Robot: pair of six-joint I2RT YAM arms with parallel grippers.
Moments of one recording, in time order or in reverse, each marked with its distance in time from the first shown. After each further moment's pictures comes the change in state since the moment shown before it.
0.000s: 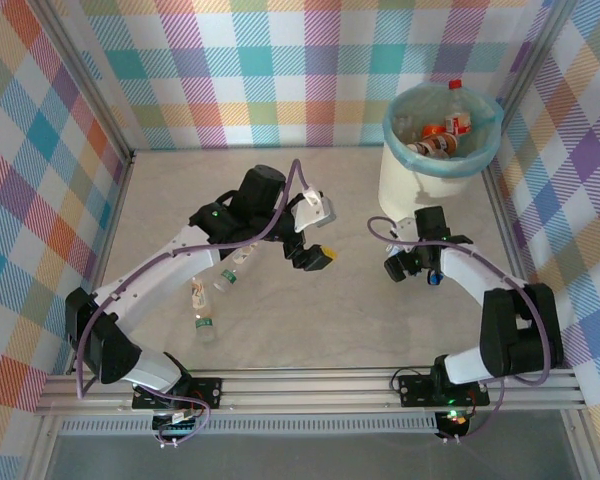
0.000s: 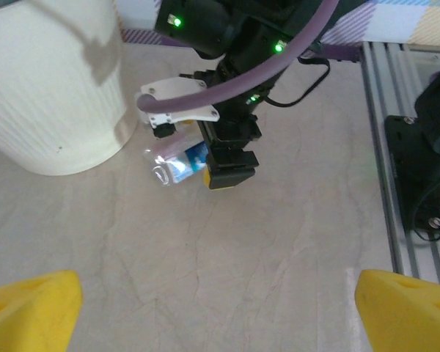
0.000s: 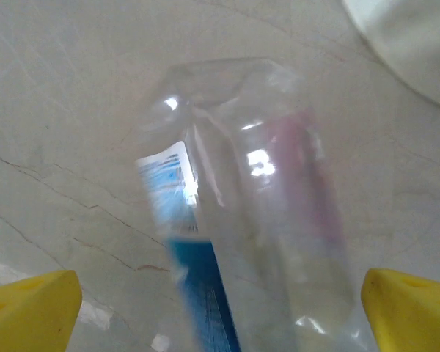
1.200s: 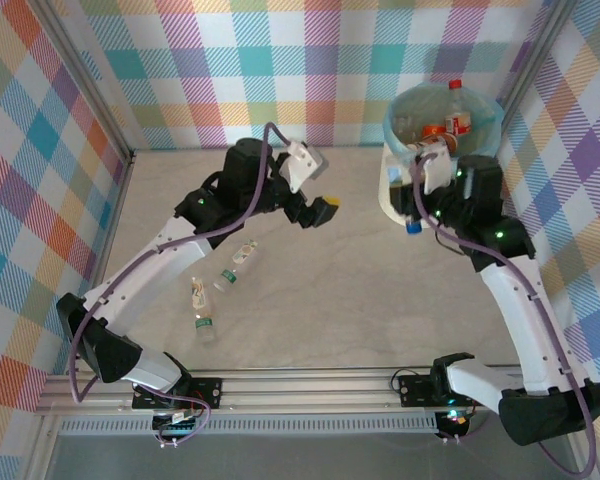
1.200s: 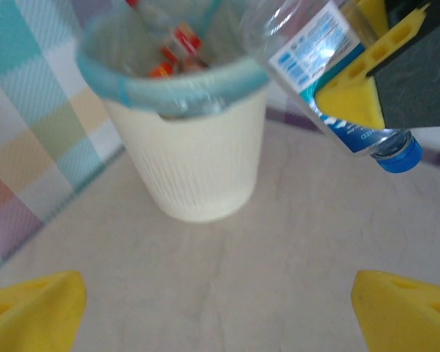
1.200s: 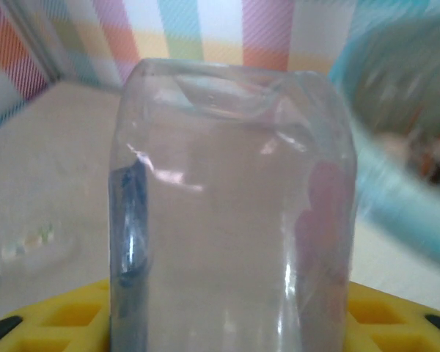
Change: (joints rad) left arm 0.028 0.005 0.205 0.096 -0.266 -0.218; right arm 0.074 -0.333 0.553 -0.172 -0.220 0.364
